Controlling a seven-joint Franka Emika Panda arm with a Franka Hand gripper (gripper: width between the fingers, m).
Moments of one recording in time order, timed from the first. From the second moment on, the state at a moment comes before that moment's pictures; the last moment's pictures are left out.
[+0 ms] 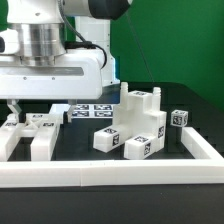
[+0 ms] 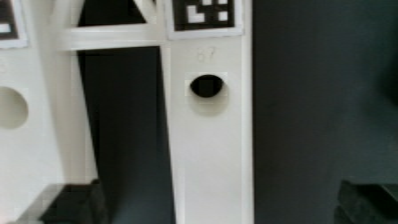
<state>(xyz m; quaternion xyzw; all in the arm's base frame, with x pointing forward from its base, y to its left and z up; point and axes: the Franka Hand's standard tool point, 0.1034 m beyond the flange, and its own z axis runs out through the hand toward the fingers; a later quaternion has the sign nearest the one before) 0.538 -0.117 0.051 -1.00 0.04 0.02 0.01</state>
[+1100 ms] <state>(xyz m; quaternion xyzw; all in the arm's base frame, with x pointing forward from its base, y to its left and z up) 0.539 -0.115 0.015 -1.00 0.01 0.04 0.00</state>
